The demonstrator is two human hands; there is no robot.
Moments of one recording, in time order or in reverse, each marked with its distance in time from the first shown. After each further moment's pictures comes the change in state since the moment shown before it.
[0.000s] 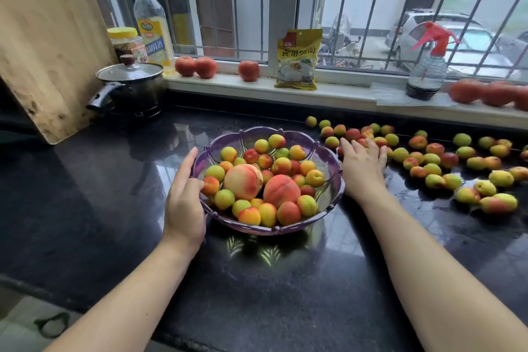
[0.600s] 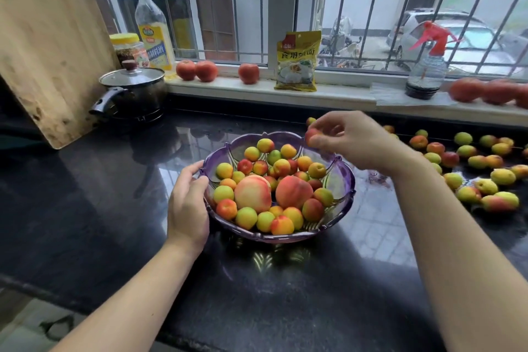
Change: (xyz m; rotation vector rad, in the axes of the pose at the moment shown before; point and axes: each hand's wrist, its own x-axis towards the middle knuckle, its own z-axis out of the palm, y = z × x) left_hand -0.001 0.000 0.005 0.044 0.049 0.011; right_hand -0.014 -0.033 -0.115 0.676 -0.205 -0.365
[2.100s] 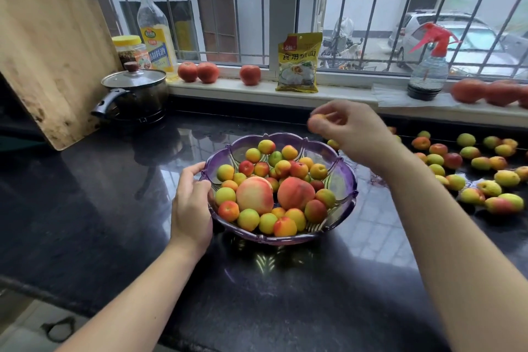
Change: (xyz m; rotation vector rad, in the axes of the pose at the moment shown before) left_hand -0.003 0.002 0.000 0.103 -0.001 -0.011; right_hand 0.002 -0.011 0.005 0.092 0.177 0.017
